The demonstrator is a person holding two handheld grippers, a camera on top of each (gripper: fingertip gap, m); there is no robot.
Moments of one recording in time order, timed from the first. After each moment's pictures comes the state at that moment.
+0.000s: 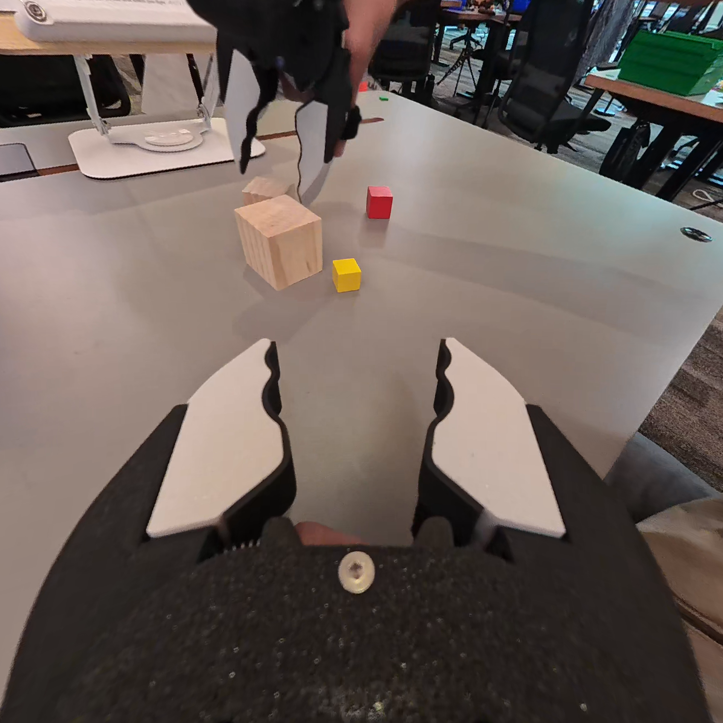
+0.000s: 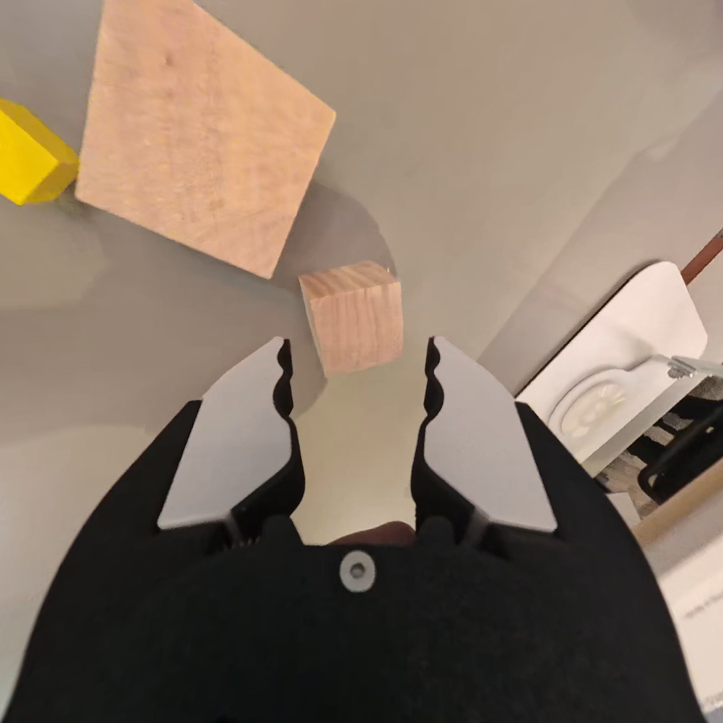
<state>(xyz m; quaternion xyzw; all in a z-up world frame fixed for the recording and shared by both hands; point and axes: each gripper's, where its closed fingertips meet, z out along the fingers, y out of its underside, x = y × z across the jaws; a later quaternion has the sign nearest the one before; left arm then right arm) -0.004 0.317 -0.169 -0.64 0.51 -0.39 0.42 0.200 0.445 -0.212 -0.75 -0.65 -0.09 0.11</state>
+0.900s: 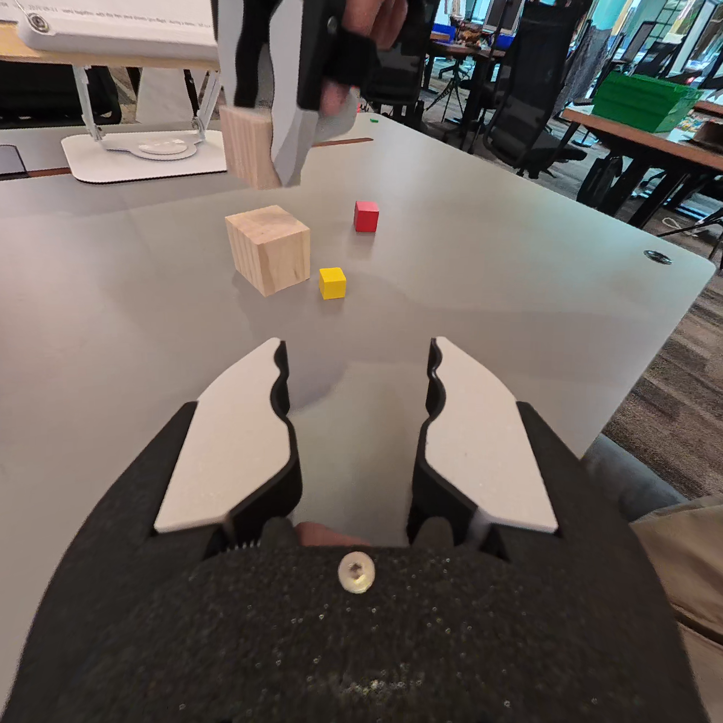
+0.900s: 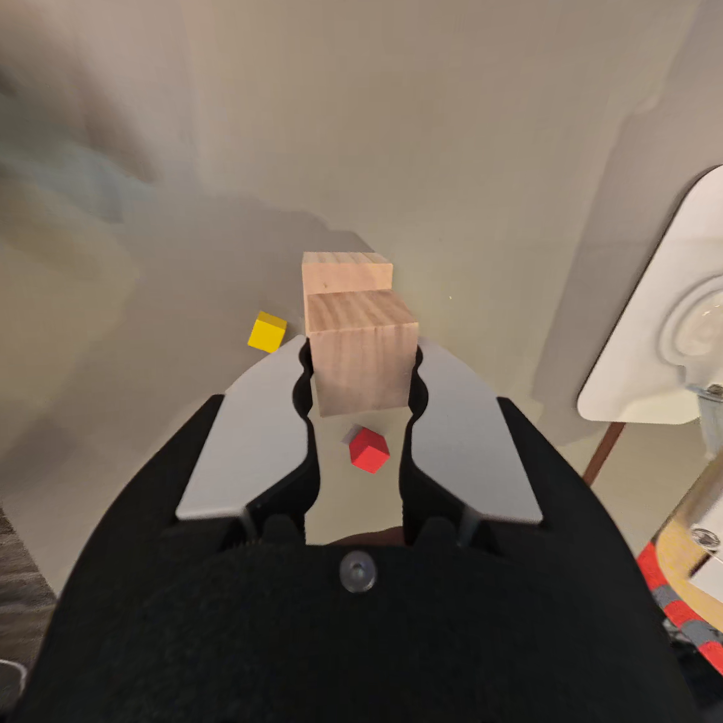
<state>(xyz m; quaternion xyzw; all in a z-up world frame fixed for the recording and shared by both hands) -0.011 0.307 -0.161 -0.64 0.49 -0.42 0.42 0.128 0.406 -0.155 -0.89 -0.45 -0.03 0.09</state>
